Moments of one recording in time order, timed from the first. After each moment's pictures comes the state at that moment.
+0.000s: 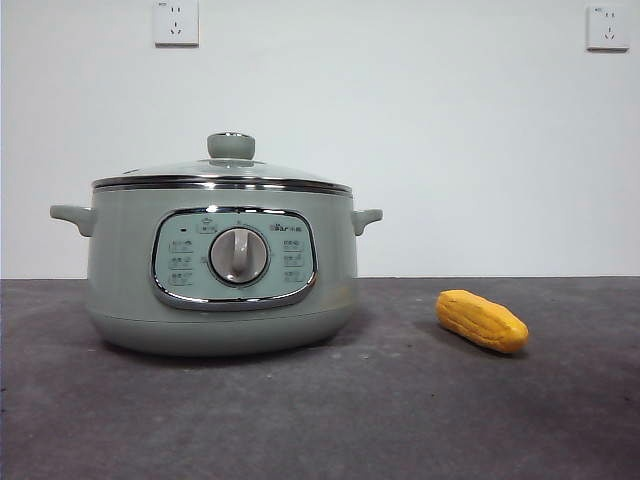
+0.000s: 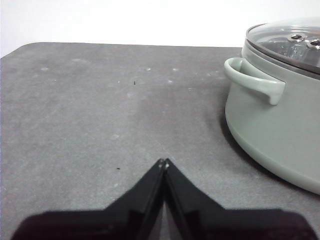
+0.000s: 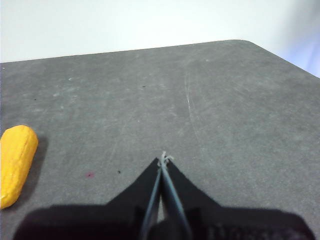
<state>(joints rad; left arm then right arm) 0.05 0.02 0.02 -0.19 0.01 -0.05 -0.01 0.01 0.02 -0.18 0.12 0.05</state>
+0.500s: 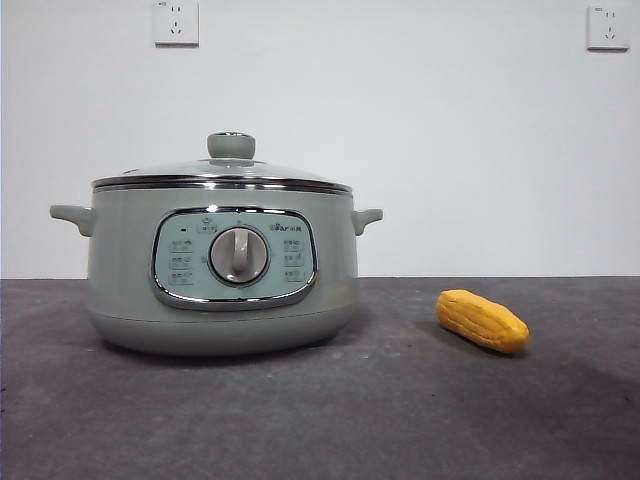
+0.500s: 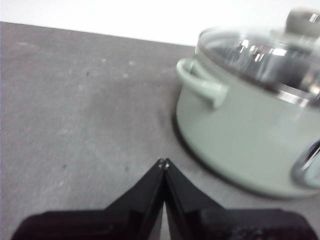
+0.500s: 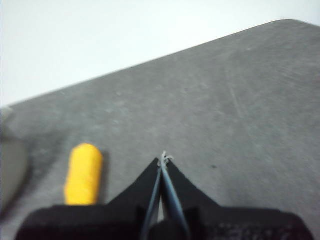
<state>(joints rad) 0.05 0.02 0.09 -0.28 0.18 -0.16 -0.01 0.02 0.08 -0.20 -0.03 0.28</state>
